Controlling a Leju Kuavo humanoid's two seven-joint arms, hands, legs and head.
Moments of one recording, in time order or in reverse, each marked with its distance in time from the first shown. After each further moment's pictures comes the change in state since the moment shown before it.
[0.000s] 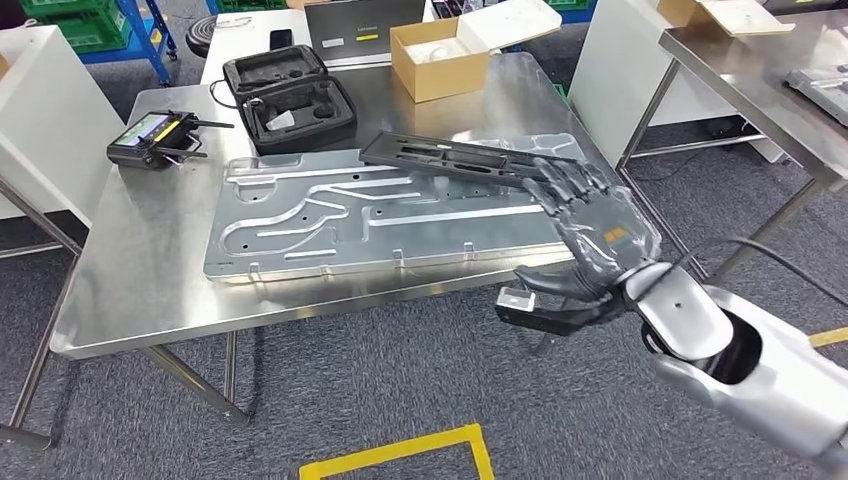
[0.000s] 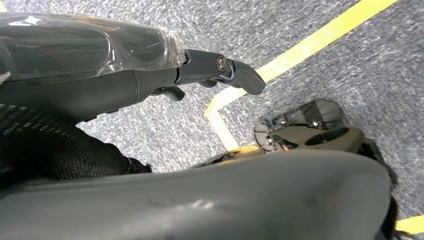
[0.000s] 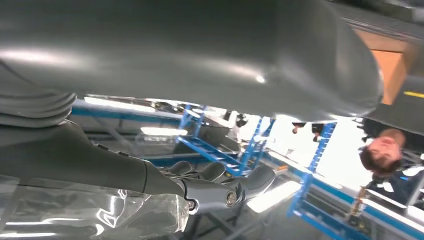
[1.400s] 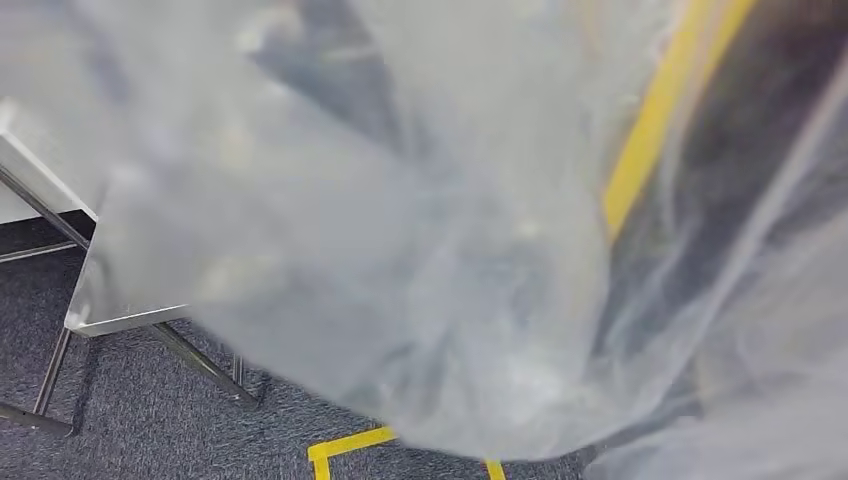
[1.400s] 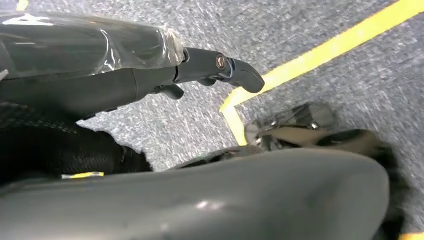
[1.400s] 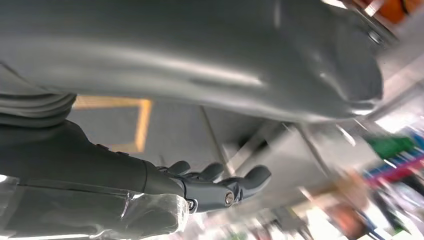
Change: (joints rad) left arm -0.001 -0.002 0.018 0.000 0.050 0.024 0.002; right arm 0.679 0.501 -0.720 0.865 -0.586 -0.844 -0.780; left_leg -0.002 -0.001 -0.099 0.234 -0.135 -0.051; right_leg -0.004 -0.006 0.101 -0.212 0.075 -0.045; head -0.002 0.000
